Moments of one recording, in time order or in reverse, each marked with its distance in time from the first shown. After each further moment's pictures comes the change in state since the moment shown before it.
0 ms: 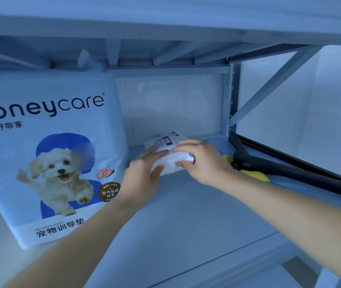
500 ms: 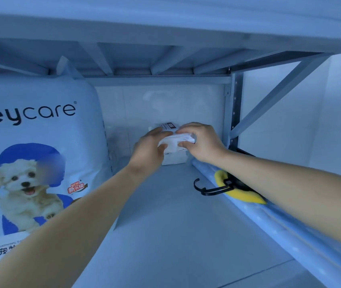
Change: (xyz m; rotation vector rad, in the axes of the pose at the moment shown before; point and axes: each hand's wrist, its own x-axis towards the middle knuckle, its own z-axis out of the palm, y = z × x) left_hand 0.097 0.019 0.040 0.100 0.071 0.072; right_hand 0.073 0.072 -0.024 0.056 0.097 -0.041
